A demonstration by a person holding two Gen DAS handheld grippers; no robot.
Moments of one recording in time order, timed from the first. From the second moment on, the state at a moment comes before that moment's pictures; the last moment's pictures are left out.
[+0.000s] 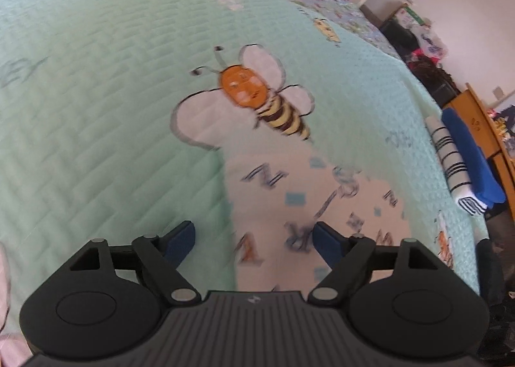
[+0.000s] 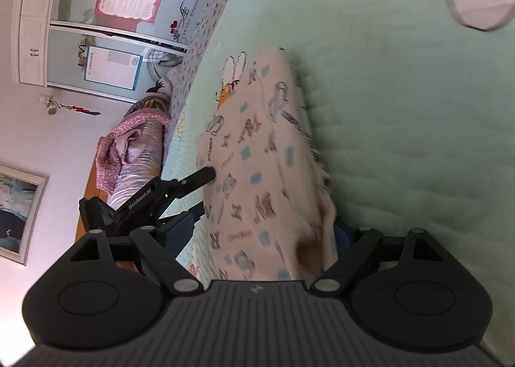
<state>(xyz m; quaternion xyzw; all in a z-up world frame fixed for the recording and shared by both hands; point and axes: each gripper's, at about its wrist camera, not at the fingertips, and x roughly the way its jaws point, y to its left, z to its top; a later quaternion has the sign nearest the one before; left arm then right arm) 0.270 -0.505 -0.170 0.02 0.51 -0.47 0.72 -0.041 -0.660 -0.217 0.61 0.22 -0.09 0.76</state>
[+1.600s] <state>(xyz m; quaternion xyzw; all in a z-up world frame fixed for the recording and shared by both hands) -0.018 -0.502 -0.047 -0.02 0.47 -0.63 0.62 -0.347 -0.564 -0.084 0.56 0.08 -0.20 0.80</state>
